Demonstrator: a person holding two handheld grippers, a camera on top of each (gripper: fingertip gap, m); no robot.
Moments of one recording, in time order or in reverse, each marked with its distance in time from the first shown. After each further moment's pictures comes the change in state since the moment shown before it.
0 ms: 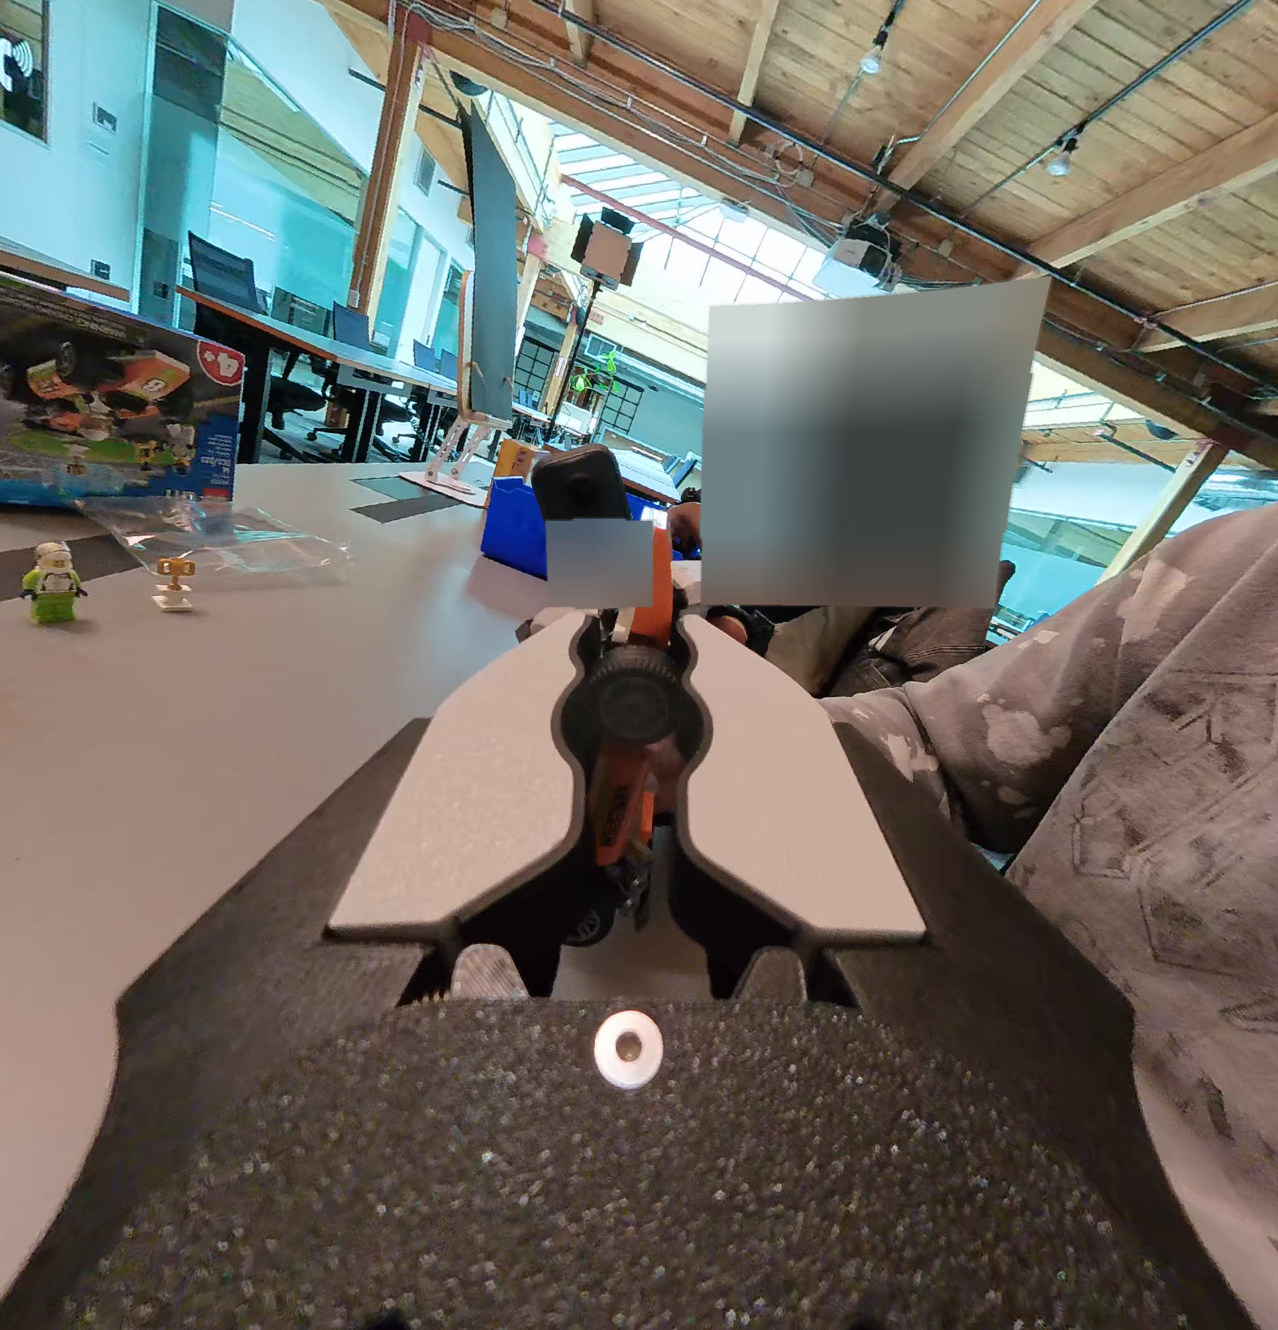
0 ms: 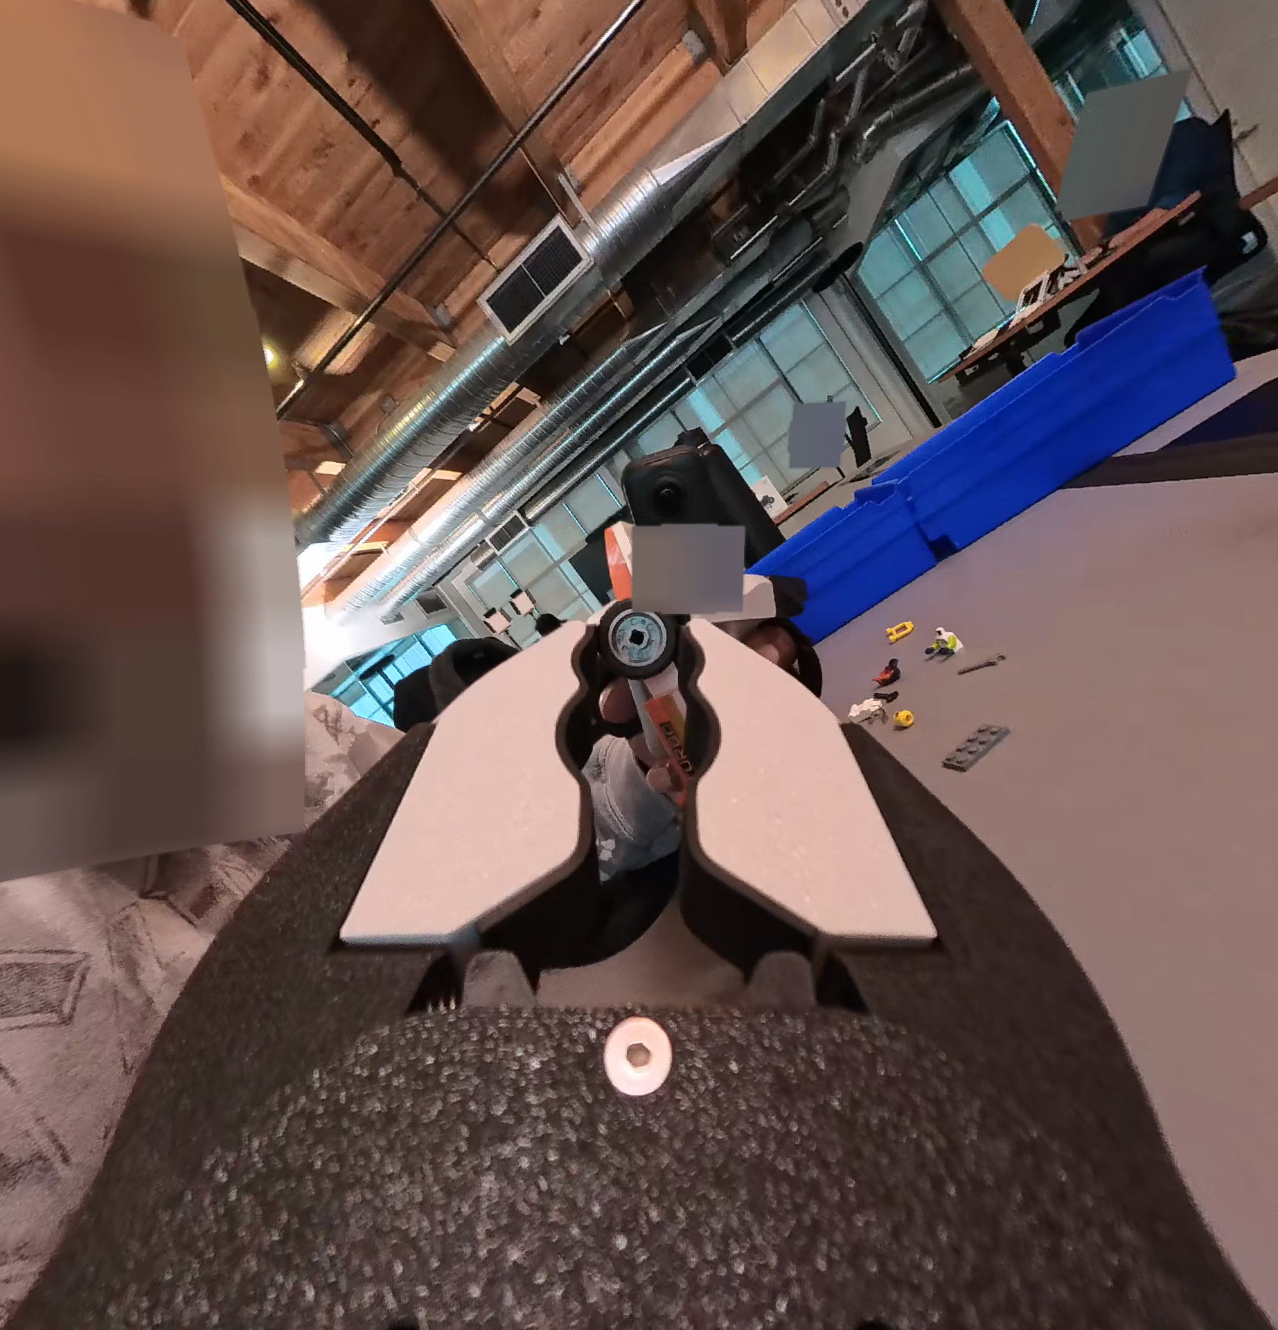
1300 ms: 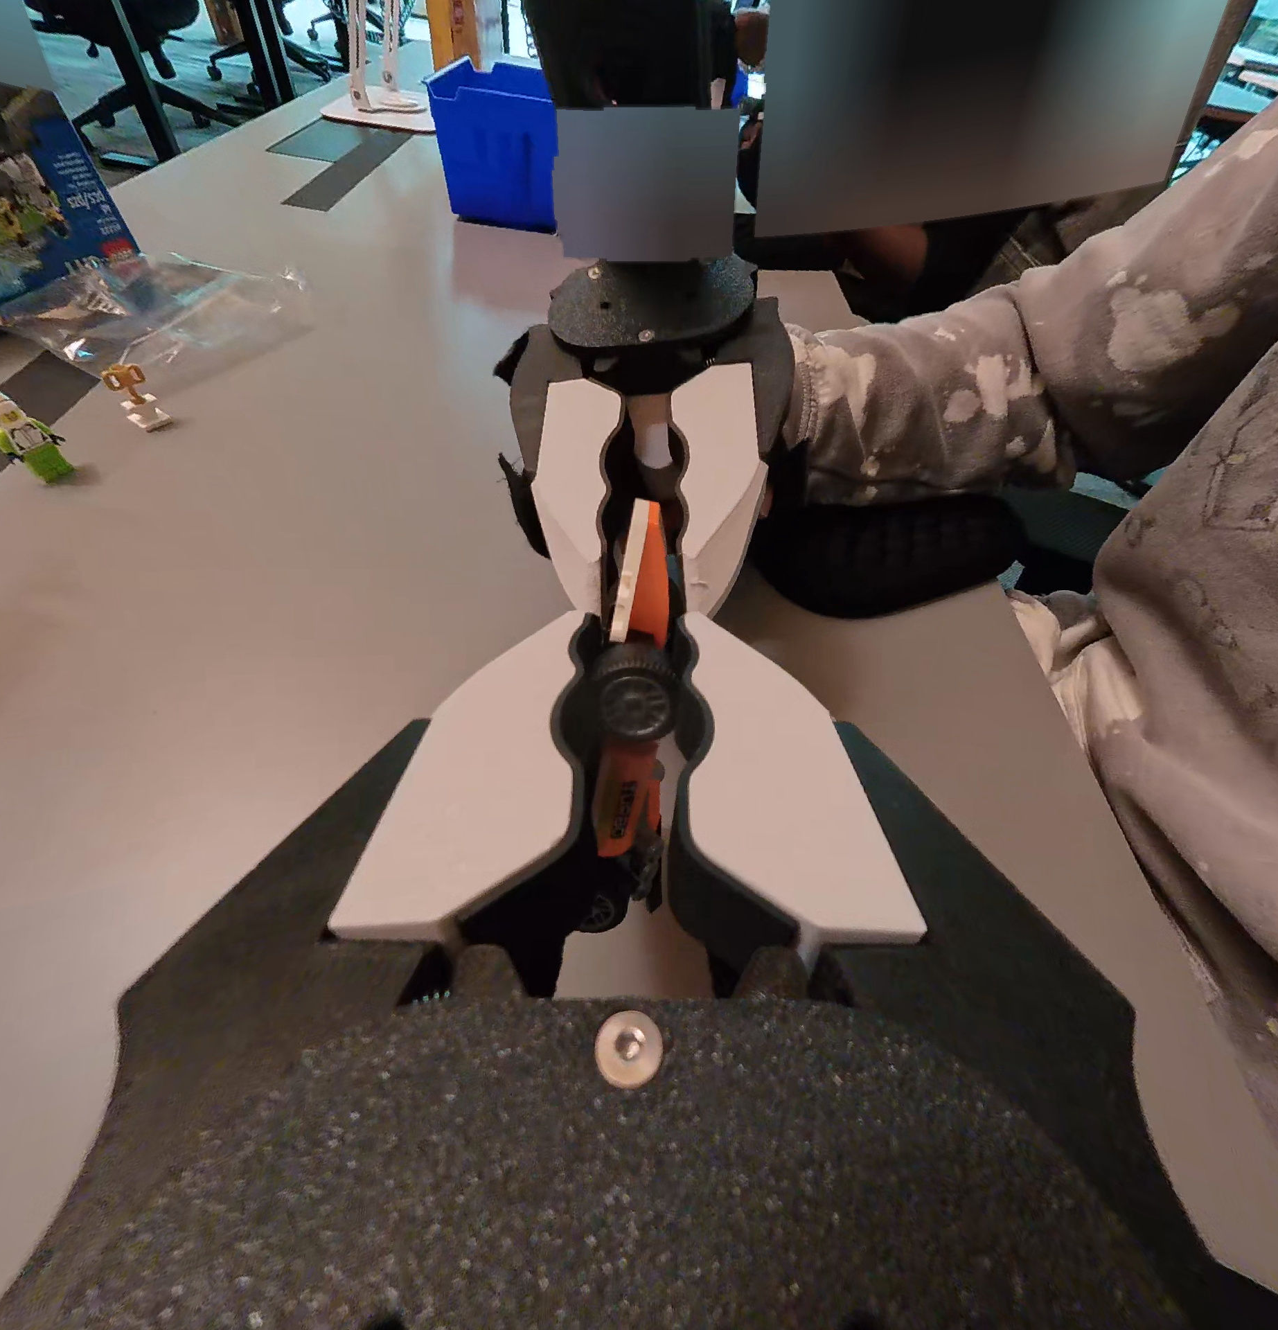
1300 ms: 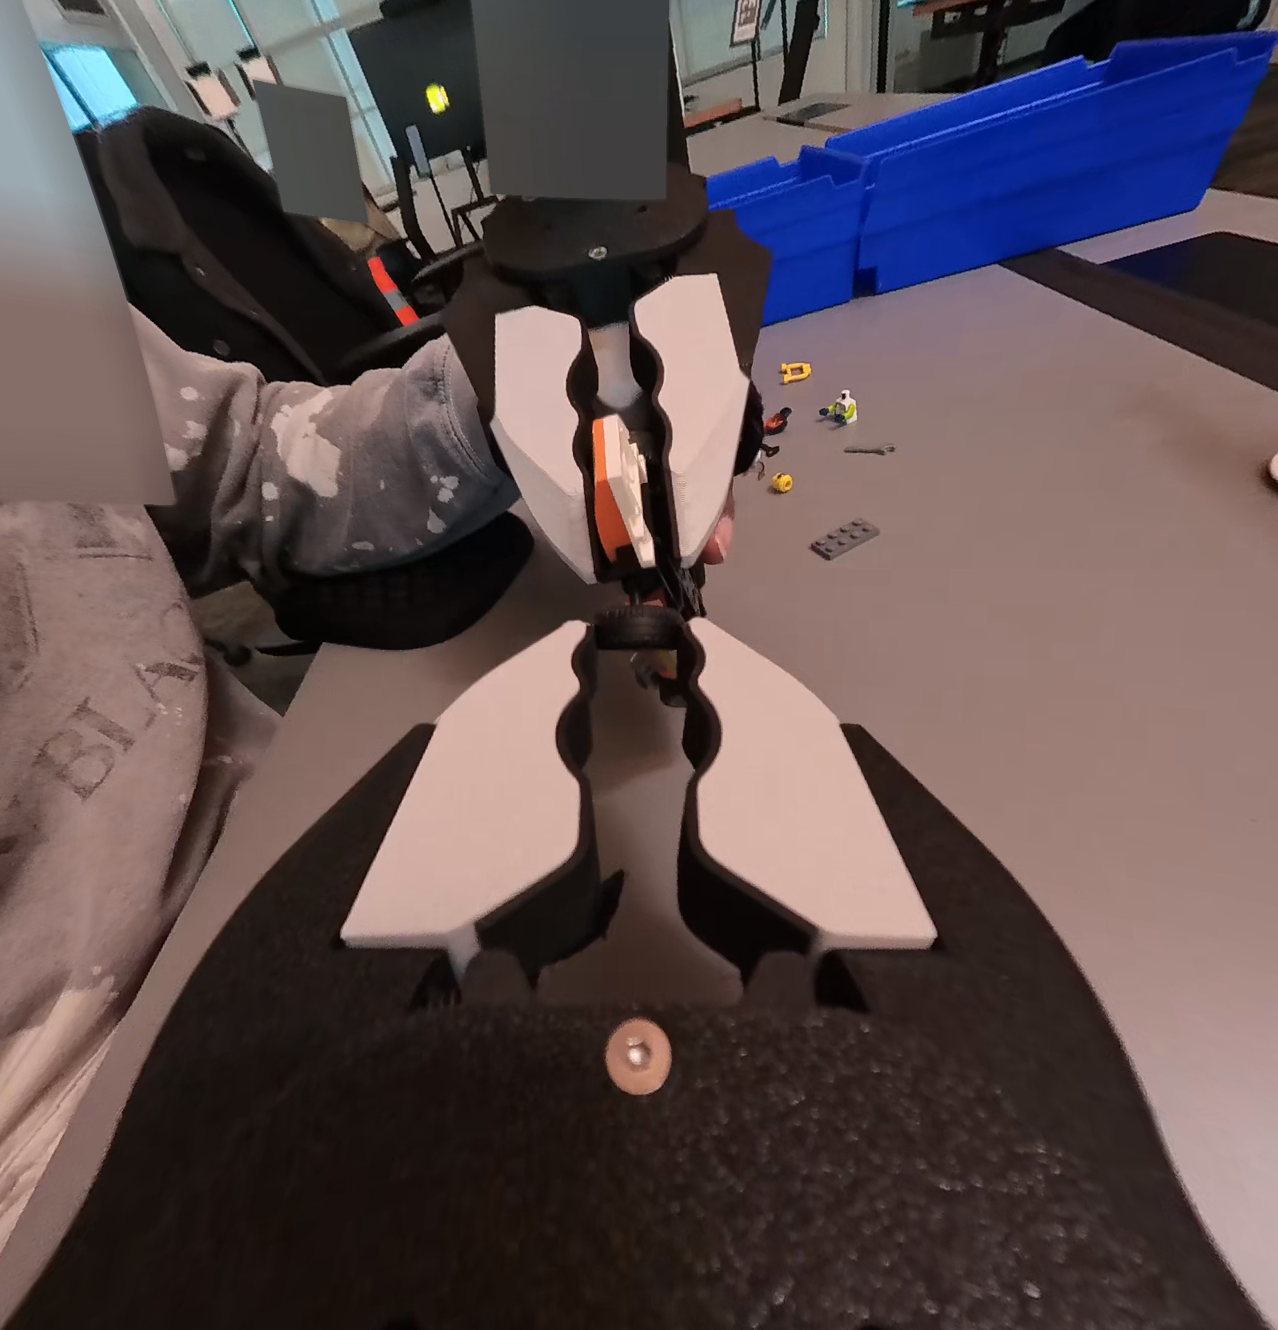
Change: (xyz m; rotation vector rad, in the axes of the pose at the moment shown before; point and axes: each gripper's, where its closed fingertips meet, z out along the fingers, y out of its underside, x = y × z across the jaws) left arm 0.003 0.057 -0.021 -0.570 -0.030 0.272; right arm 0.021 0.072 -0.013 -0.557 0.186 -0.422
